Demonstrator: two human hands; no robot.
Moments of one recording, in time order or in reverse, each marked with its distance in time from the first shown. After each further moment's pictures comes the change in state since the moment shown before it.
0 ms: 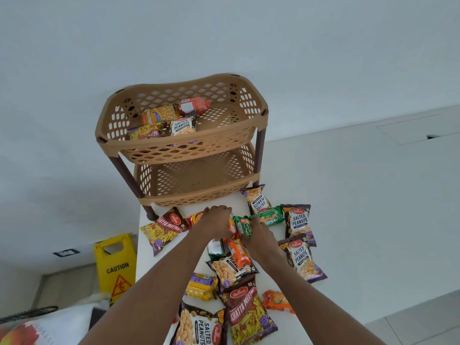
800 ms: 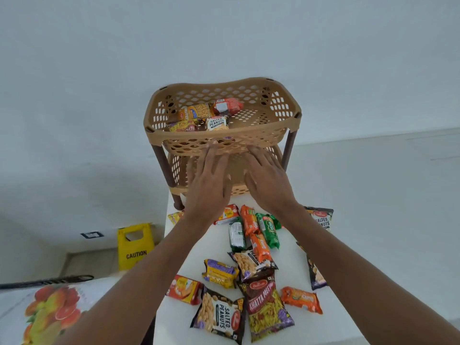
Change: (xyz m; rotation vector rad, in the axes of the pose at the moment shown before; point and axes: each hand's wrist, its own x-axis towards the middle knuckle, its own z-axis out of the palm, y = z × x) left_hand -0.121 -0.030 -0.070 -0.068 1.043 -0.098; right_hand 0.000 -0.123 -0.097 -0.270 0.569 -0.792
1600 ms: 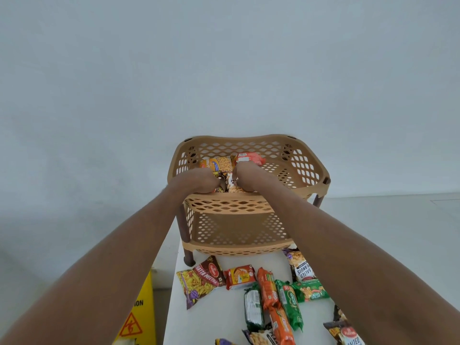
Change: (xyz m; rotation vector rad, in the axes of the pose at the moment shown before) left_hand 0.194 -0.102 -0.047 0.010 -0.782 -0.253; right_hand 0.231 -0.036 0.023 -0.180 -0.695 0.153
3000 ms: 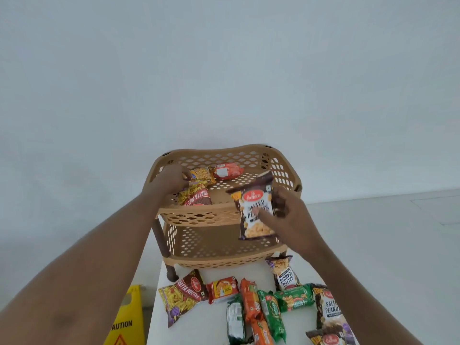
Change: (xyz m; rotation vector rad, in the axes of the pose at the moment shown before) left_hand 0.033 -0.014 -0.017 -0.095 0.284 0.007; right_hand -0.171 0.101 0.043 1.134 0.499 -0.204
